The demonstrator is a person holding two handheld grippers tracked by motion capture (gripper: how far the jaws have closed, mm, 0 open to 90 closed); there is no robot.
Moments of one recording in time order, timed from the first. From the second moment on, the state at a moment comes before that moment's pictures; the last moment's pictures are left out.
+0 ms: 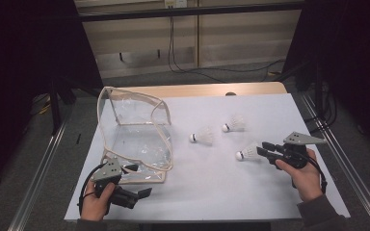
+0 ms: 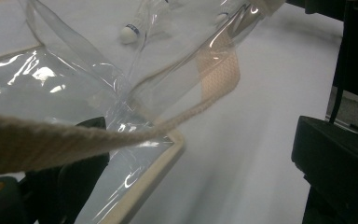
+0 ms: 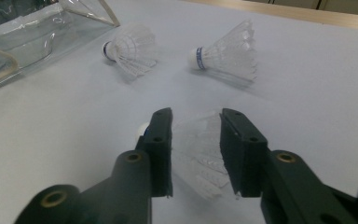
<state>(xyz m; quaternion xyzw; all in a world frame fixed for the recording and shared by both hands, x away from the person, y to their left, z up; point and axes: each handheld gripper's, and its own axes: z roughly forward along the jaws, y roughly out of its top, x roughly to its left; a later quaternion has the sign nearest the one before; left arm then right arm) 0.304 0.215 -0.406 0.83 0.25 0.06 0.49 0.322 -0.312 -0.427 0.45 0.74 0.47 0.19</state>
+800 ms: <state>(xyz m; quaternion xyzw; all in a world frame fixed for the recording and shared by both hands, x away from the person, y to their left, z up) 0.304 0.215 -0.407 0.83 0.24 0.06 0.49 0.328 -0.302 -0.438 0.44 0.76 0.44 0.17</state>
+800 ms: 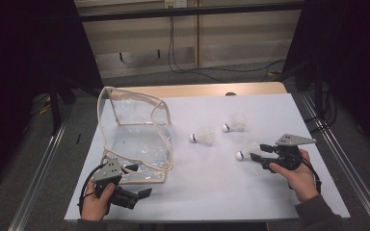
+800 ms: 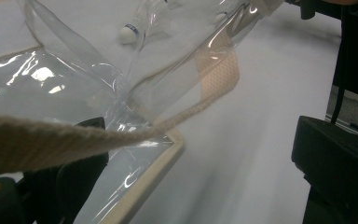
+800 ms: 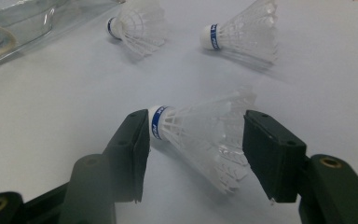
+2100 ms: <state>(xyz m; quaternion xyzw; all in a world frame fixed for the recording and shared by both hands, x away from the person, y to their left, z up) 0.302 0.213 -0.405 0.83 0.24 0.06 0.50 0.332 -0.294 -0.442 0.41 0.78 0.46 0.09</state>
